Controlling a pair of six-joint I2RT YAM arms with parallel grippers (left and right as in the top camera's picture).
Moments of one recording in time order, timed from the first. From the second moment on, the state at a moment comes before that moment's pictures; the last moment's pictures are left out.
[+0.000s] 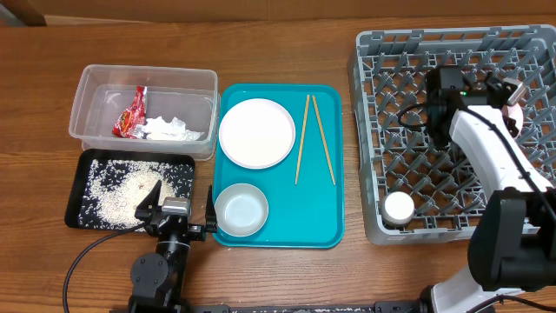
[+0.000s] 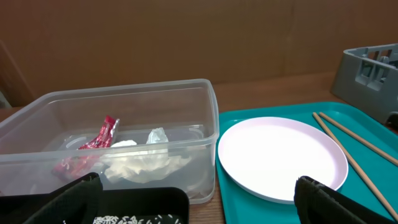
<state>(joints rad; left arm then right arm) -0.14 0.01 0.01 -0.07 -0.06 0.06 -0.01 1.78 1.30 -0.95 1.17 0.64</state>
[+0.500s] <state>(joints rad) -0.14 0.01 0.01 -0.07 -0.06 0.06 -0.01 1.78 1.29 -0.96 1.19 0.58</state>
